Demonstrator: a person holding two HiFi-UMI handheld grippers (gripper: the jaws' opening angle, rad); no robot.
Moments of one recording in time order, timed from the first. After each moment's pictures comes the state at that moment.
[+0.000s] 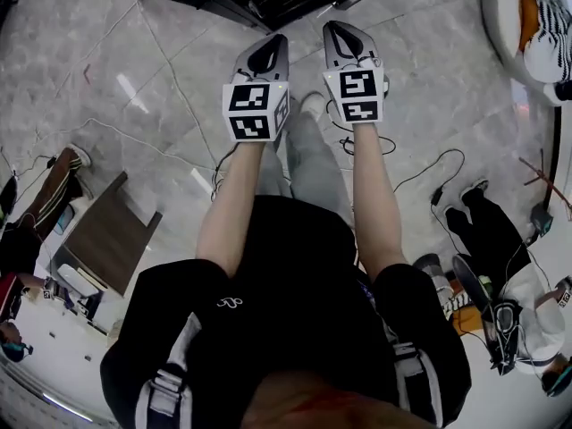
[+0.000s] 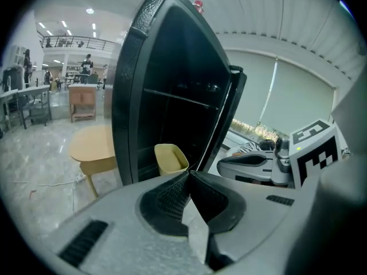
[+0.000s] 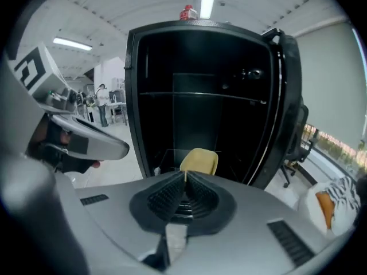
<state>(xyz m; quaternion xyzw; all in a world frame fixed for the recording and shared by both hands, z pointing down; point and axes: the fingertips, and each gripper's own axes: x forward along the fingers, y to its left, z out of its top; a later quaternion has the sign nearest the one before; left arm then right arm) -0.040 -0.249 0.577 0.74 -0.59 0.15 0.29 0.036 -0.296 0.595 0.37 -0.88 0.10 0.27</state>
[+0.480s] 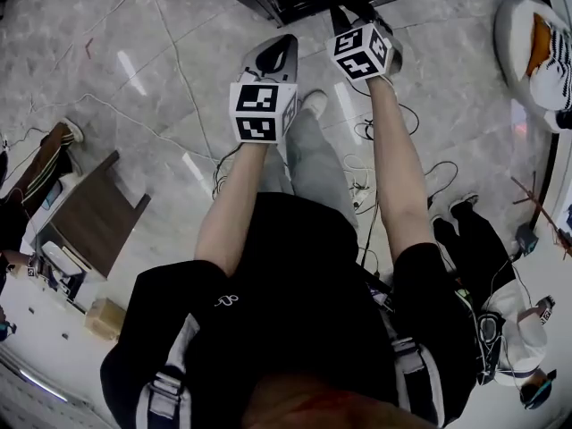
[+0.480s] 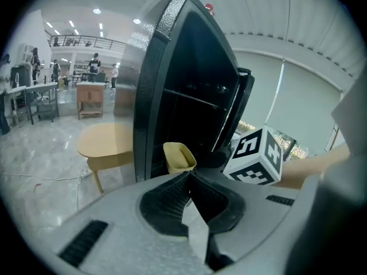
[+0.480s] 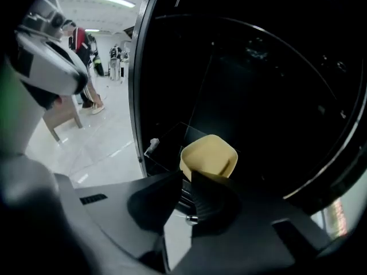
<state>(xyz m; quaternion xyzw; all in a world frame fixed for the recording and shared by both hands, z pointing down) -0.062 -0.243 0.583 0.72 -0.61 0.14 0.30 -0.009 -0.348 0.671 0.23 -0.87 -0.04 0.43</state>
